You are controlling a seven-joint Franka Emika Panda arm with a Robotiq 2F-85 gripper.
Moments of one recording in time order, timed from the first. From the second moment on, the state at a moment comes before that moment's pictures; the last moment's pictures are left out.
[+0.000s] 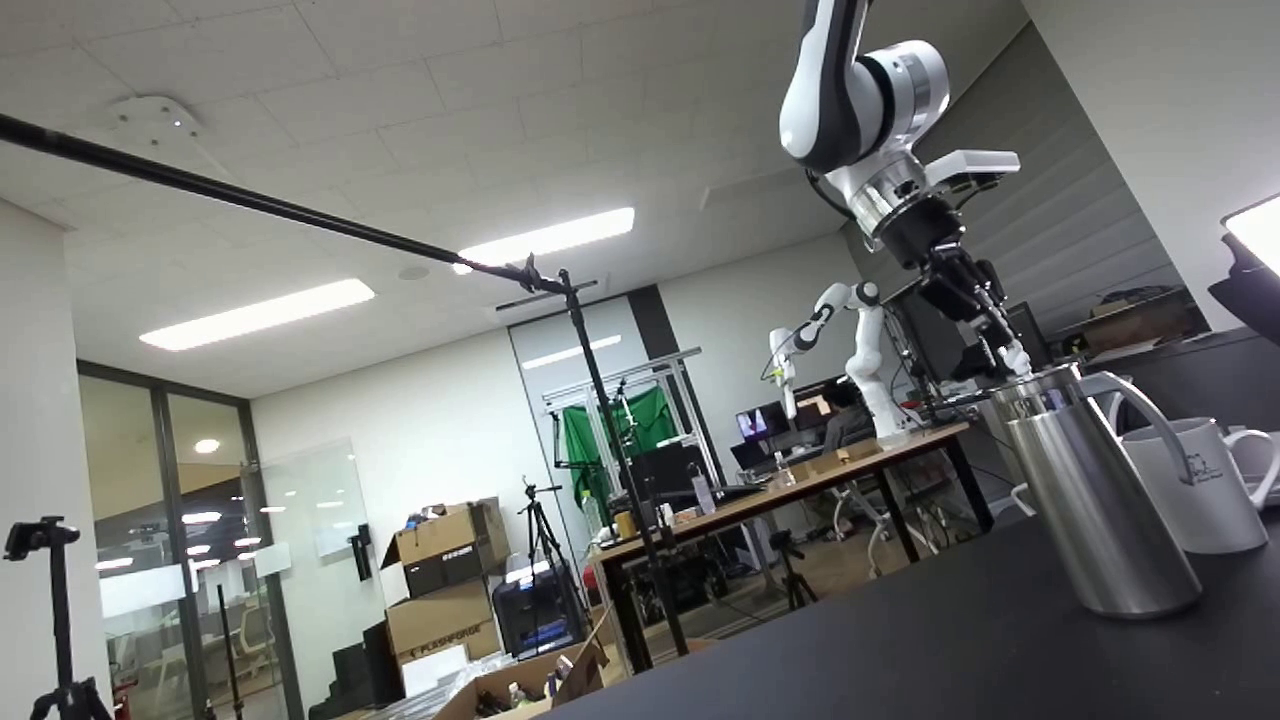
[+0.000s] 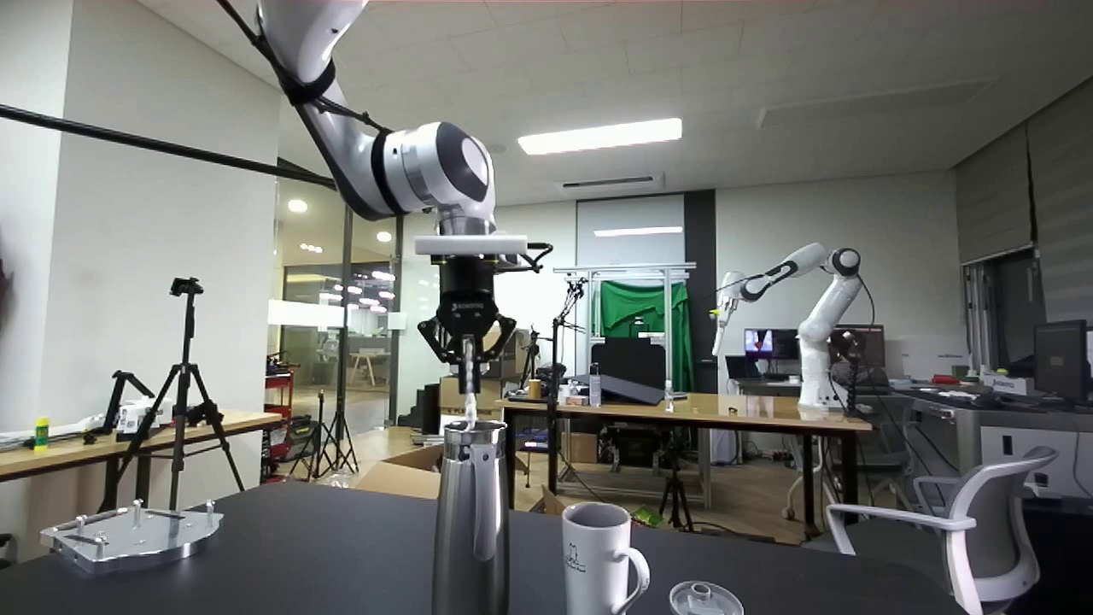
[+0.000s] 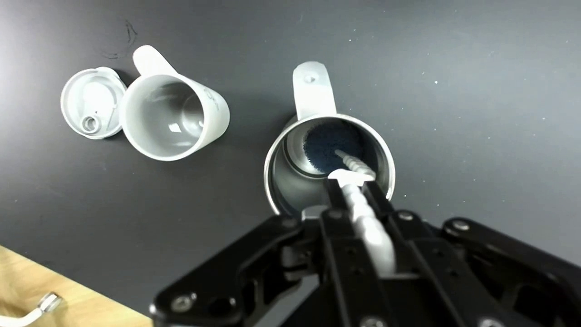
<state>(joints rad) 0.01 0.27 0.06 -1.87 -0.15 2.02 -0.43</state>
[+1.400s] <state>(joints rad) 0.01 0.26 0.06 -1.87 -0.16 2.01 -0.44</state>
